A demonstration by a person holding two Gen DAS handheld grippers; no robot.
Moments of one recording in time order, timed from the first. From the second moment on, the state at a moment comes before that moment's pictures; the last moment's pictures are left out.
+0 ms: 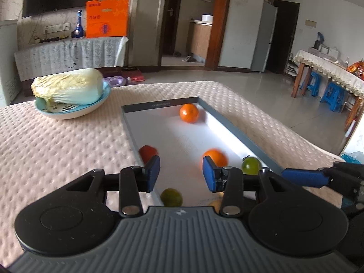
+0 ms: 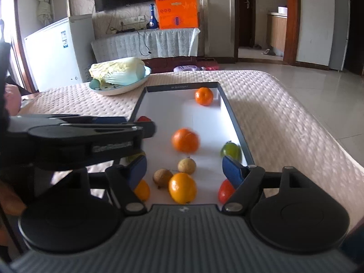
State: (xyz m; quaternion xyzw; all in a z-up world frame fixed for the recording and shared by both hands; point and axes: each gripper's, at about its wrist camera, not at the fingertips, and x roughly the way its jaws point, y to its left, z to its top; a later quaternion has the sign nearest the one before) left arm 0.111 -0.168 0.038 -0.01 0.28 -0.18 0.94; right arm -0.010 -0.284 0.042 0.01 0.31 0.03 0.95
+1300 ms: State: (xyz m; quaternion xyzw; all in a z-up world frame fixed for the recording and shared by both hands) left arm -0.065 -0.140 0.041 0.07 0.29 -0.16 0.94; right arm -0.087 -0.311 0.038 0.06 0.38 0.02 0.92
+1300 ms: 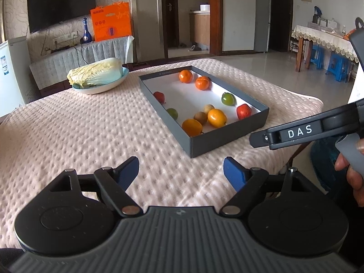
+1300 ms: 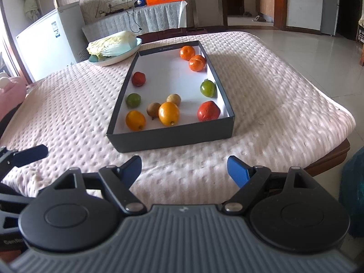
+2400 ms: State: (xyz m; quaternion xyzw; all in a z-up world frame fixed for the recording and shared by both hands) left arm -0.063 -0.134 0.041 0.06 0.29 -0.16 0.94; right arm -0.085 -0.311 0.035 0.06 0.39 0.01 0.92
